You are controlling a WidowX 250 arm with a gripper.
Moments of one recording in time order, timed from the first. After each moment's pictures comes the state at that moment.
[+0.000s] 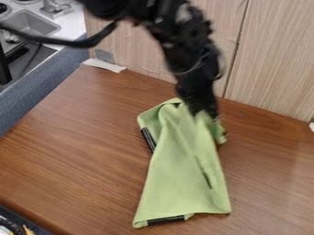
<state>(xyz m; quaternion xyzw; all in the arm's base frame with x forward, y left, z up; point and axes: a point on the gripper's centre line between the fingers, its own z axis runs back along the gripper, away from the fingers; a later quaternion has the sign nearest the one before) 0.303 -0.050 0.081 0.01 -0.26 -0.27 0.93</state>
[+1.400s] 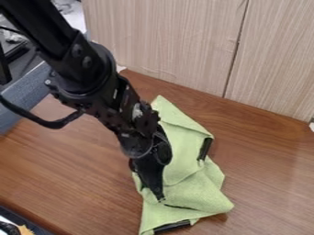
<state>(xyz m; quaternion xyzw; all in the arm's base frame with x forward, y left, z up) 0.238 -0.023 -0.020 0.02 -0.15 -0.34 0.93</state>
